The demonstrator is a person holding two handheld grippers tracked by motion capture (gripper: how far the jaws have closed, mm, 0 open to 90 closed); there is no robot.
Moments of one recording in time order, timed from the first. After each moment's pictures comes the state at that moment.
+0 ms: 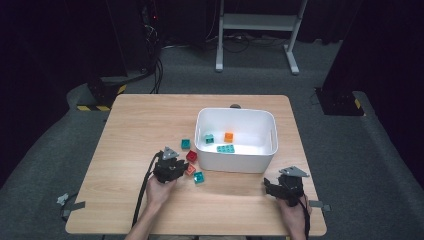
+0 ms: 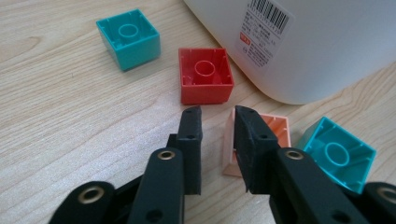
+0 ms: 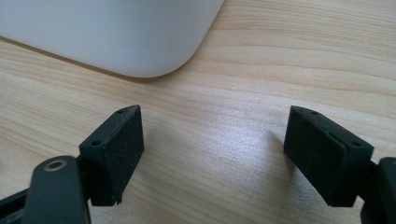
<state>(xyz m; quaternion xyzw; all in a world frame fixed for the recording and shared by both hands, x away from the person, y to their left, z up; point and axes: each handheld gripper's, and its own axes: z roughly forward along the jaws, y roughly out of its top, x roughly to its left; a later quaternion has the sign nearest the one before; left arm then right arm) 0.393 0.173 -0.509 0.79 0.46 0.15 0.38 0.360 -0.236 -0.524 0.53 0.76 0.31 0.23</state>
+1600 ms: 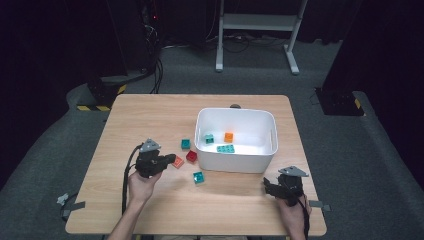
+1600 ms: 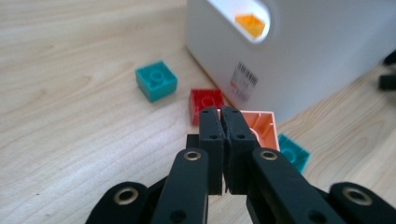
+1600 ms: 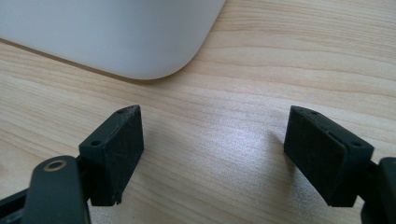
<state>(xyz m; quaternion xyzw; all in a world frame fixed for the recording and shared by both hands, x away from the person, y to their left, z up) 0.379 0.218 -0.449 0.77 0.45 0.14 0.43 0.361 -0.235 -0.524 0.53 0.75 0.31 0.23</state>
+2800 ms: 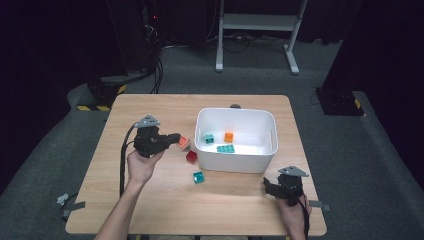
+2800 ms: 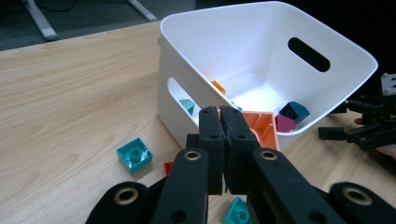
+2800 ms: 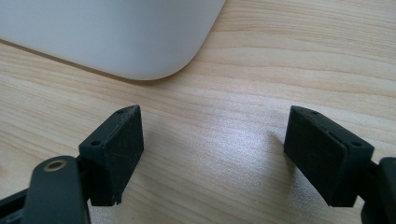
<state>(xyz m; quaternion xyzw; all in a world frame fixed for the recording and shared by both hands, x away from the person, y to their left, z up) 0.406 0.205 -0.375 0.77 0.42 0.11 0.48 0.361 -0.235 -0.524 0.53 0.75 0.31 0.23</state>
